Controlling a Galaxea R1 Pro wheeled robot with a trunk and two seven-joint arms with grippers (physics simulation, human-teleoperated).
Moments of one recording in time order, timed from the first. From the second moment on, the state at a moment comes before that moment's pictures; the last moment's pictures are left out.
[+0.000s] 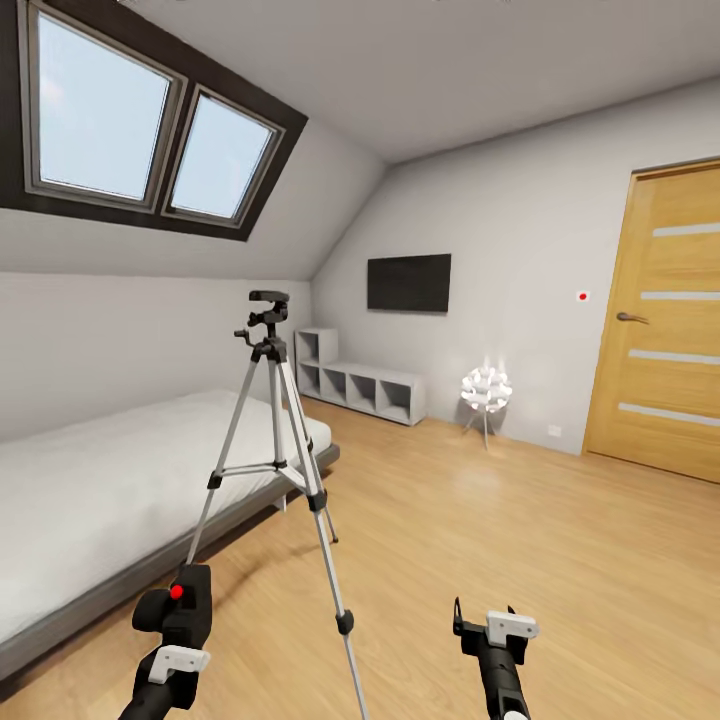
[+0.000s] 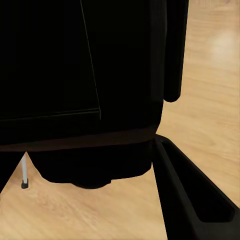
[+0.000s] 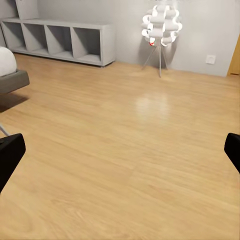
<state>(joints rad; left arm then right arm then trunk) -0.50 0.17 -0.53 0.07 0.52 -0.69 -0.23 -0.42 0.06 0.01 -0.25 0.04 -0.66 -0.26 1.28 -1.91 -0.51</state>
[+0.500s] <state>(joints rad) -0.50 0.17 -0.53 0.07 0.52 -0.69 -0.23 -0.42 0.06 0.01 -0.25 0.04 -0.66 -0.26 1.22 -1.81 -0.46</state>
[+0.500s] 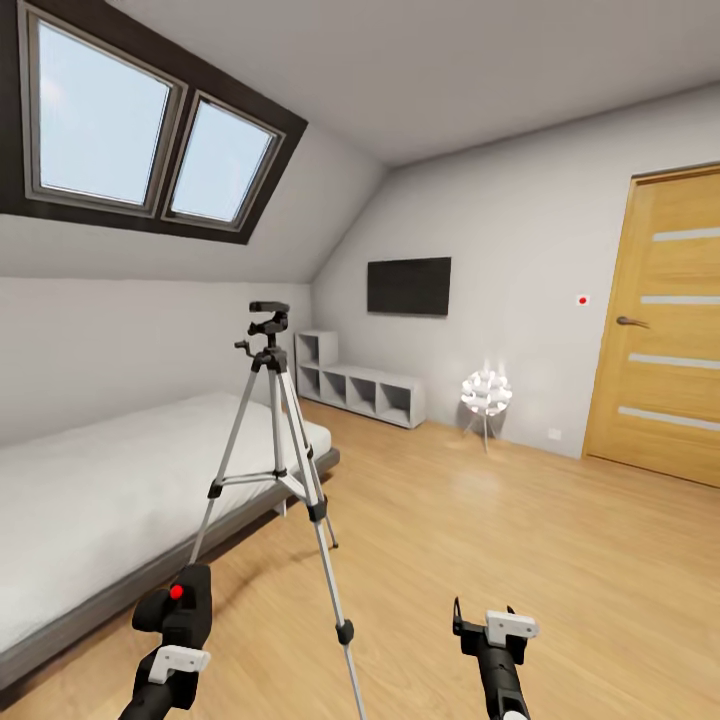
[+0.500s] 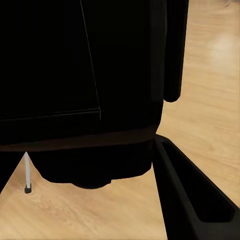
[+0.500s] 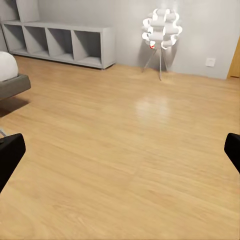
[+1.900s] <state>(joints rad) -0.50 0.17 -0.53 0.07 0.52 -0.69 -0.23 -0.42 0.06 0.01 -0.25 0.04 -0.66 -0.26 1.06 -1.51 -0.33</state>
